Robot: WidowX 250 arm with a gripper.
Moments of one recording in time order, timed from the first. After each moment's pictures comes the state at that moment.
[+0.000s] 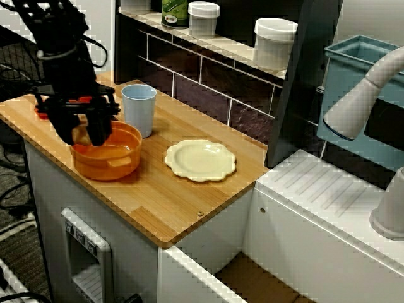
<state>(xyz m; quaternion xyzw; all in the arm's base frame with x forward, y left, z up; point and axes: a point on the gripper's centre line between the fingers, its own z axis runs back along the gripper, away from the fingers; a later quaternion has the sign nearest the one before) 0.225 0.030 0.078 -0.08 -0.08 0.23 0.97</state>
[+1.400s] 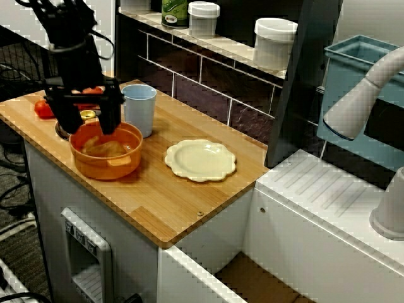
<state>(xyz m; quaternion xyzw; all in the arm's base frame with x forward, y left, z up) 0.244 0.056 0.080 -0.08 -0.07 0.25 0.96</state>
